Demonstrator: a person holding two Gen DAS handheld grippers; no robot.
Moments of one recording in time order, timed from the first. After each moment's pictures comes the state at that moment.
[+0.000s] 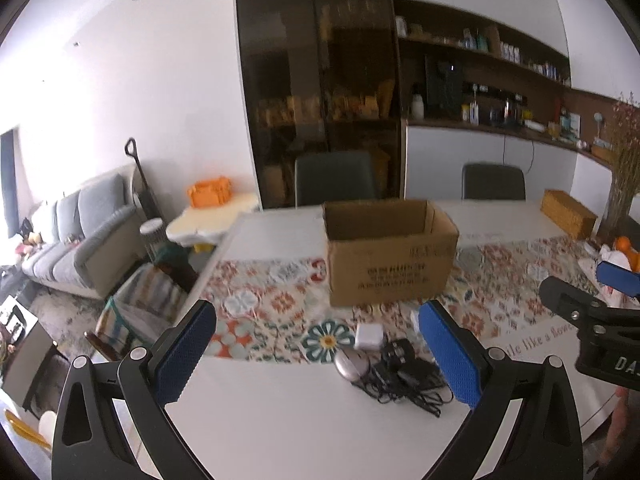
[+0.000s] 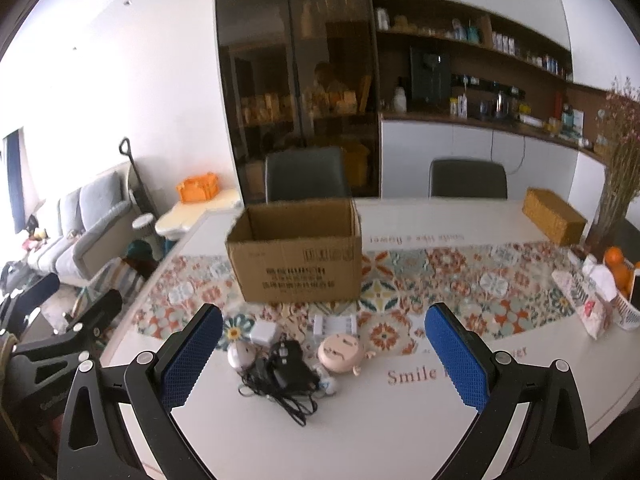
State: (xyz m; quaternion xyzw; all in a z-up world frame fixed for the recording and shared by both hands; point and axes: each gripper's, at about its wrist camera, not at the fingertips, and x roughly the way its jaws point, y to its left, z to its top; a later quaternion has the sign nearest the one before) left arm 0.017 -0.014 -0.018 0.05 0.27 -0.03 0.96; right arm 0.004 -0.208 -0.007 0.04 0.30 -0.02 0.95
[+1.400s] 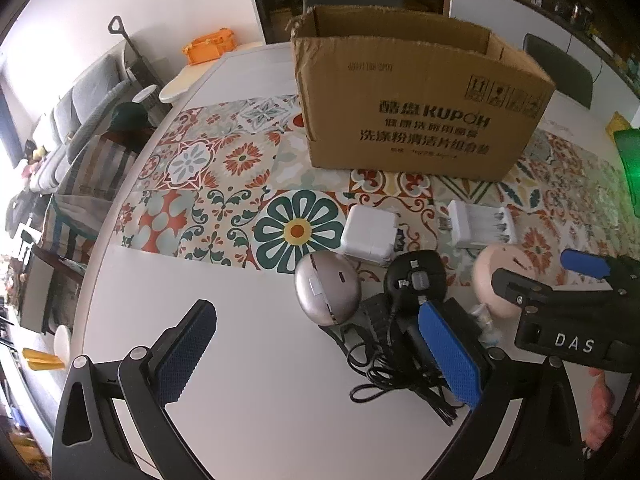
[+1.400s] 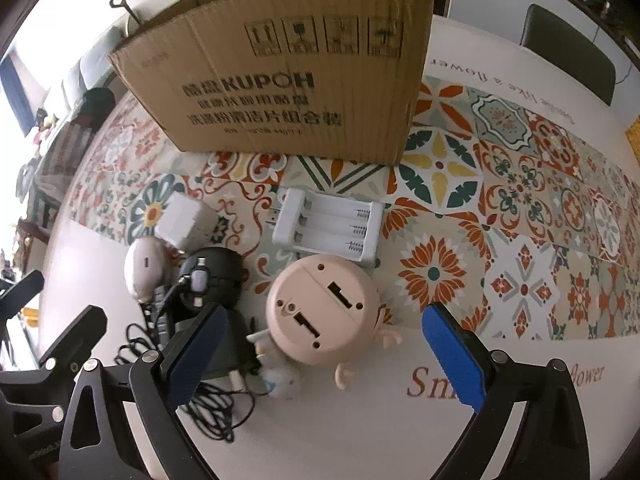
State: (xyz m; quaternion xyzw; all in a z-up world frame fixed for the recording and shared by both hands) left arm 0.151 -0.074 -0.165 0.04 0.53 0.03 0.85; right arm 0.193 -0.239 -0.195 0.01 0.58 0.08 0.81
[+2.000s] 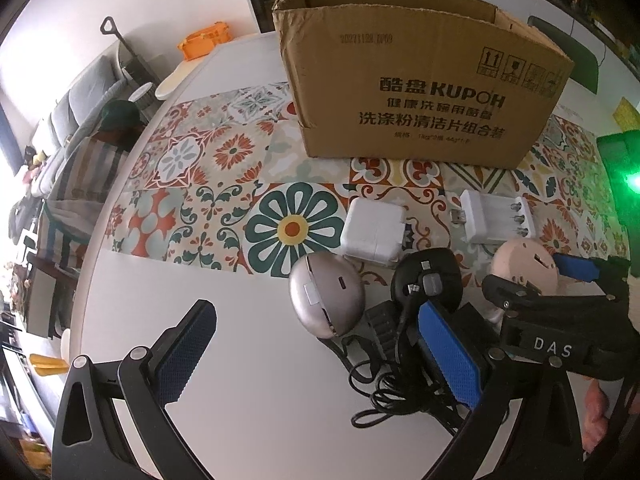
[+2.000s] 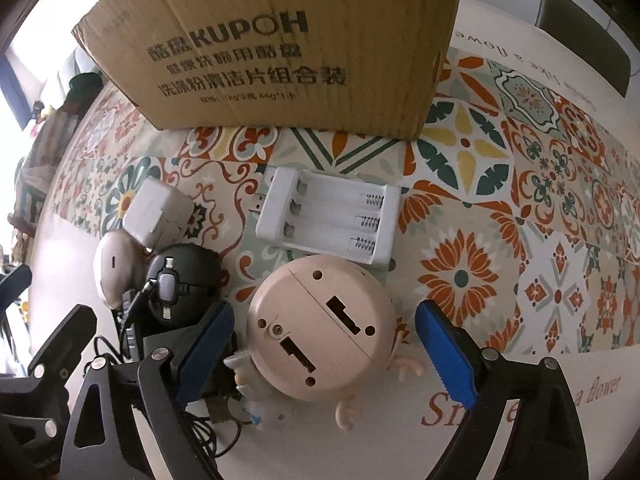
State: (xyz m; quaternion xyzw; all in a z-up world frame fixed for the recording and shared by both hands) left arm 0.168 -0.078 -0.186 0.06 0.54 0.03 0.84; right arm 0.219 -0.224 -0.236 0.00 0.61 0.08 0.79
